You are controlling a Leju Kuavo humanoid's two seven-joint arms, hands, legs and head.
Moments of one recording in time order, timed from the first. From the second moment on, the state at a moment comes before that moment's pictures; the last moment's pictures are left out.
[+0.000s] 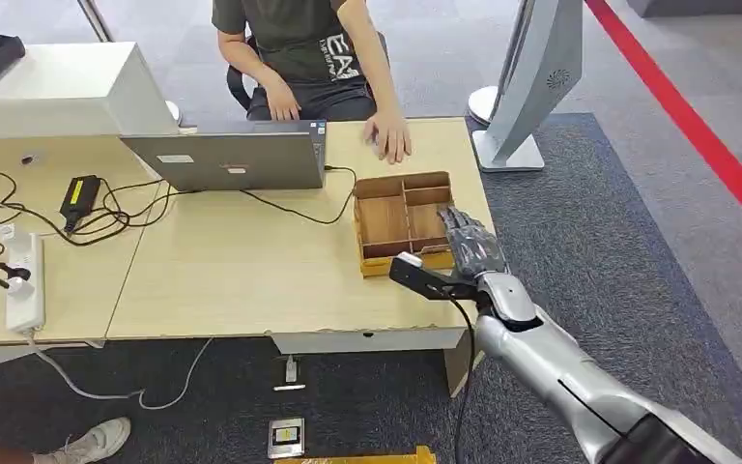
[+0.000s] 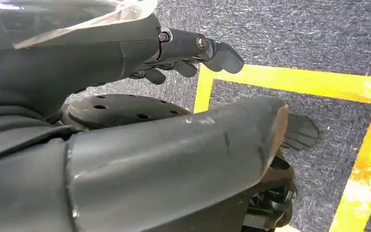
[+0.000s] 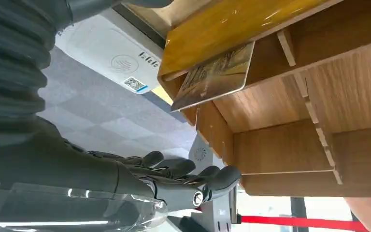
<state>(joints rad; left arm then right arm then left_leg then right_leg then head) -0.15 -0.01 -1.09 -0.21 1.28 0.49 -0.07 -0.72 -0.18 0.88 -0.68 0.79 -0.33 0.26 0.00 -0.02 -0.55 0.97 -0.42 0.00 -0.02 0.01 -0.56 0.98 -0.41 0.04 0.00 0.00</state>
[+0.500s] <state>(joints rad) -0.15 -0.01 -1.09 -0.21 1.28 0.49 -0.07 -0.71 -0.17 0.88 -0.64 0.79 -0.34 0.27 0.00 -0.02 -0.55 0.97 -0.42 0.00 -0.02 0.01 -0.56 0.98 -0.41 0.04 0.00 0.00</state>
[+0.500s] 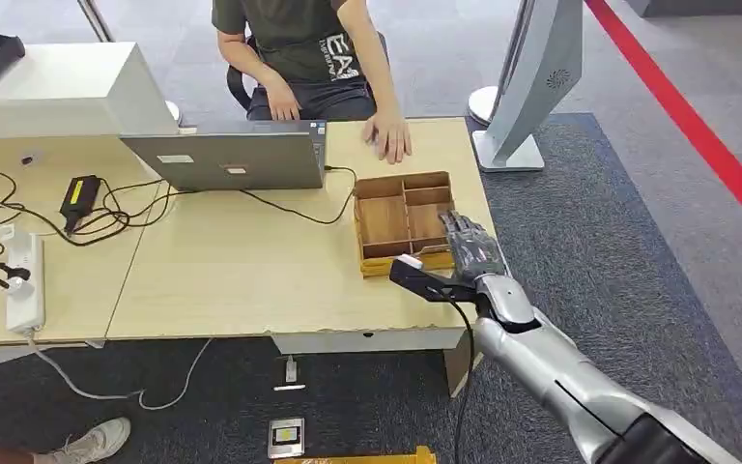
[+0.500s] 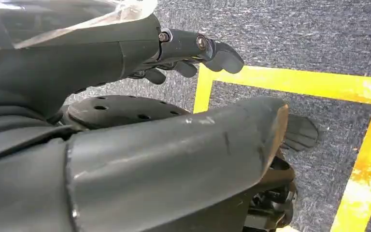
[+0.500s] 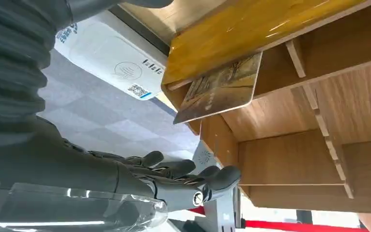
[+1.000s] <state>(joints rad) -0.15 -0.01 -1.09 -0.21 1.28 0.50 -0.07 -0.71 -0.15 0.88 -0.63 0.81 -0.30 0.28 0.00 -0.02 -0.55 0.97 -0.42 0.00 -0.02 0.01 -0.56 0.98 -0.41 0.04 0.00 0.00</state>
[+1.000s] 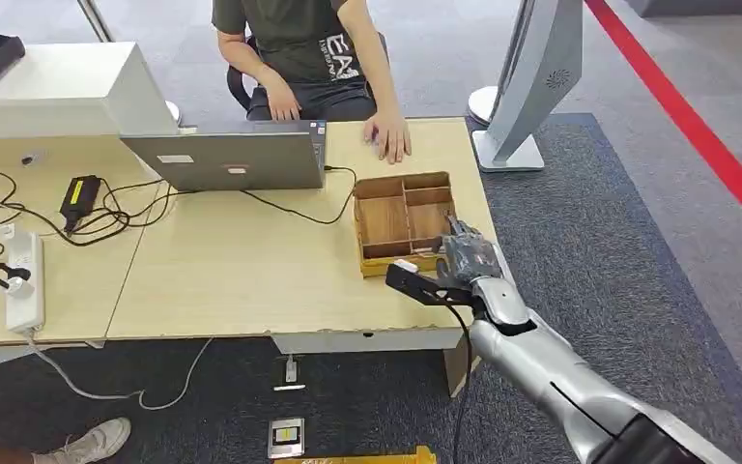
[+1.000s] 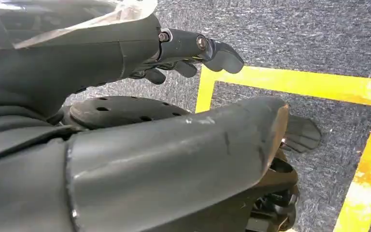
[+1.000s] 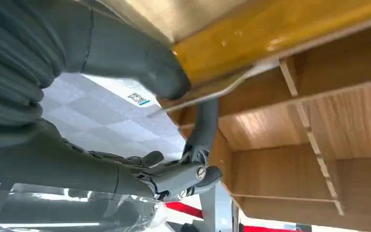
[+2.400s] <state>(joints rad) -0.15 -0.01 -1.11 -0.21 1.24 0.47 -0.07 -0.82 -0.17 0.84 -0.85 0.86 -0.24 0.34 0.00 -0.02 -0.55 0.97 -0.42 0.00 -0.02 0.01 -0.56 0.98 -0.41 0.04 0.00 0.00</state>
